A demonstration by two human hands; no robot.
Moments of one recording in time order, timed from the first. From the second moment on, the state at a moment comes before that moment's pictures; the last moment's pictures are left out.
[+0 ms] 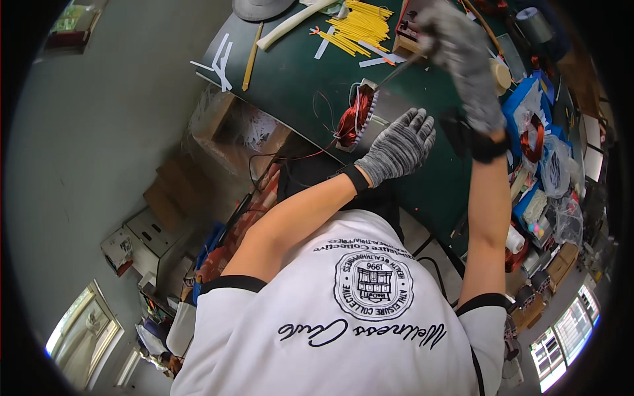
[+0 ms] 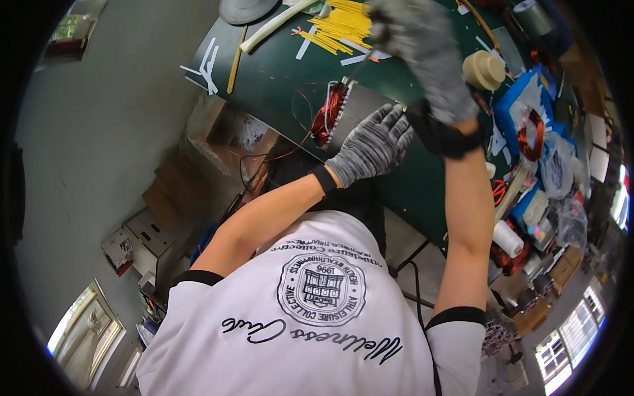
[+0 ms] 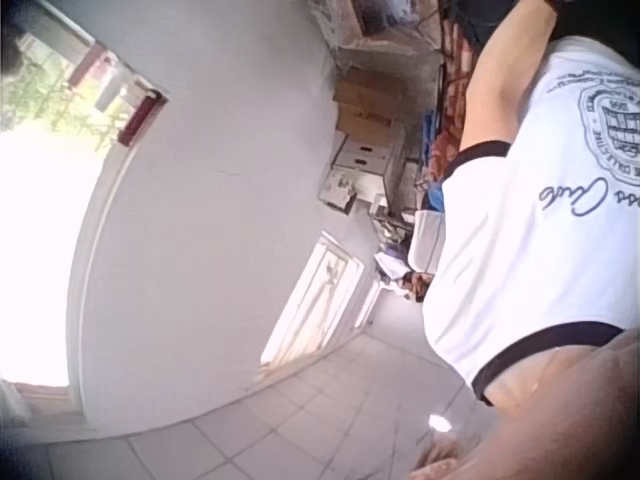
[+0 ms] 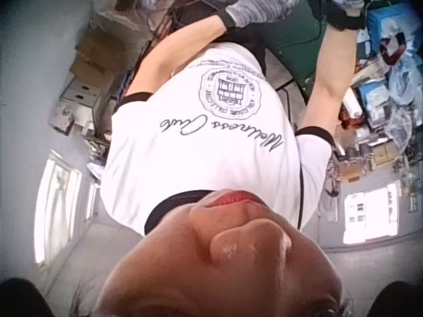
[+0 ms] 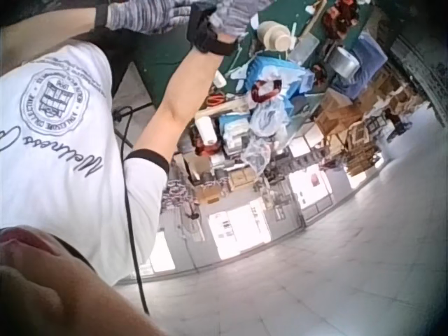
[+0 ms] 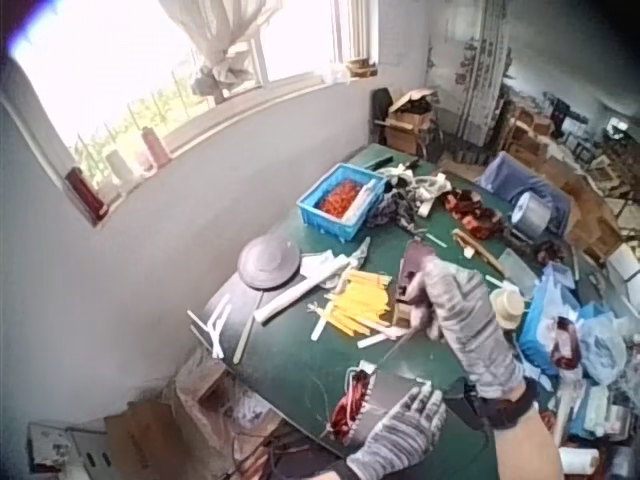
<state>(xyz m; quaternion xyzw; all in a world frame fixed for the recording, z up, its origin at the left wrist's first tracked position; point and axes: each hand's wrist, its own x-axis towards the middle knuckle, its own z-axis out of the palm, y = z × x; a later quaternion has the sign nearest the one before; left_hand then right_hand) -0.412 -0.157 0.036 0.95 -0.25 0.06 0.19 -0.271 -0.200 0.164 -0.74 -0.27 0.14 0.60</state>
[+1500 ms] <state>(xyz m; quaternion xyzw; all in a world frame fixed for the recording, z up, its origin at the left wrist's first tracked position) -0.422 -0.033 0.023 0.50 0.19 -0.32 0.78 -0.427 -0.280 0.011 -0.75 0.08 0.13 0.65</state>
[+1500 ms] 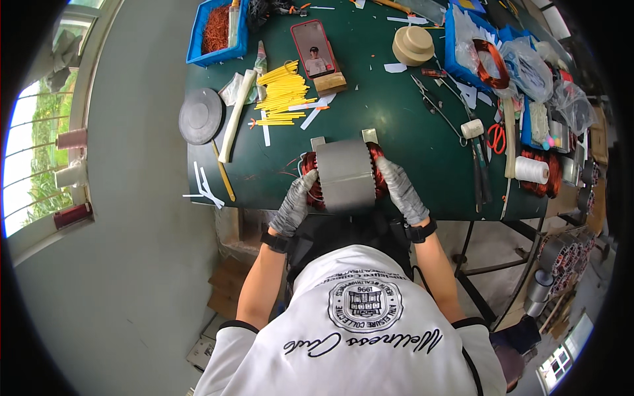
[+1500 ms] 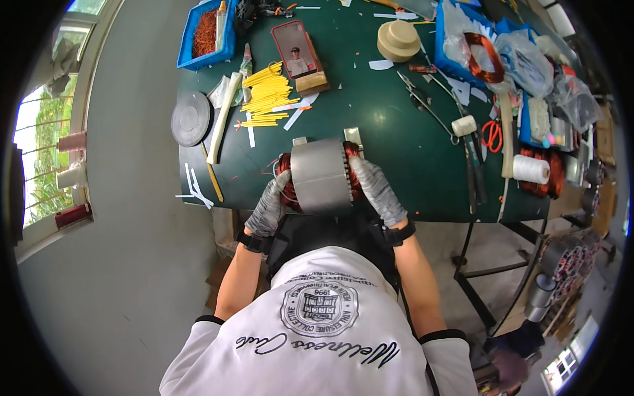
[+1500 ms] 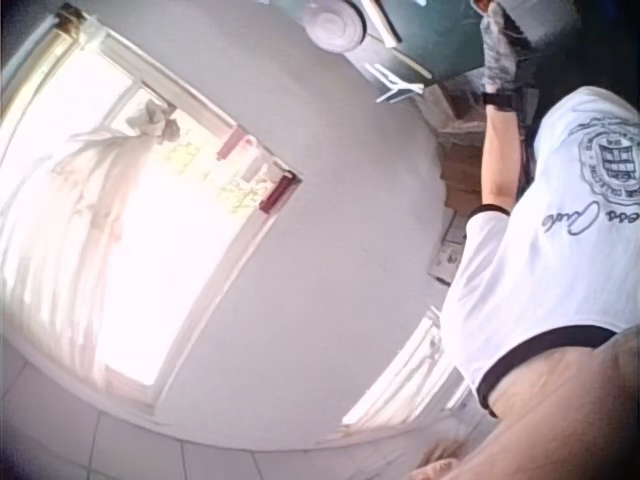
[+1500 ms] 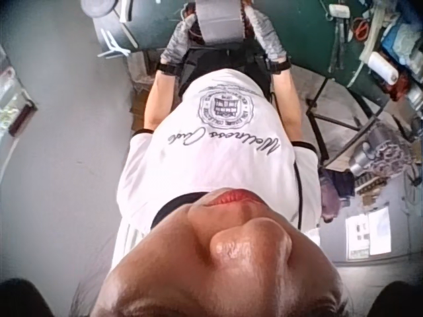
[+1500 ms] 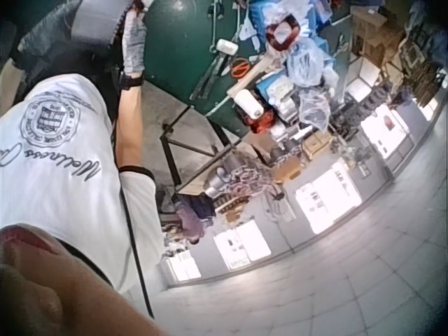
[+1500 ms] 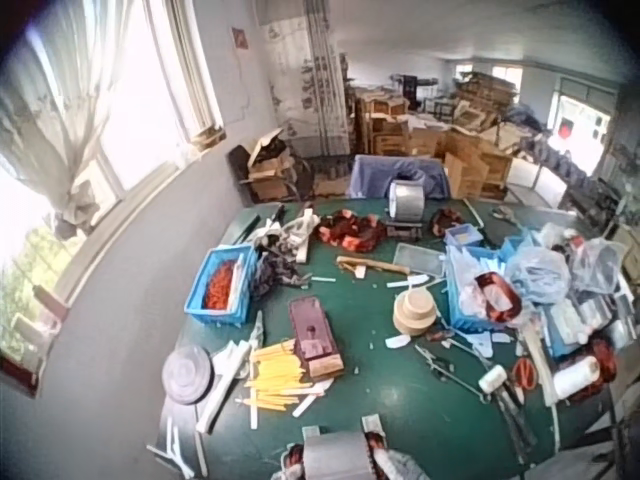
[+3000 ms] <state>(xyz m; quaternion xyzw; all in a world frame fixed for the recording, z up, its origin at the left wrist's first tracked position) -0.483 -0.060 -0.045 0.82 0.08 -0.14 0.55 -0.453 -0.327 0.000 -0.84 -0.05 0.12 0.52</state>
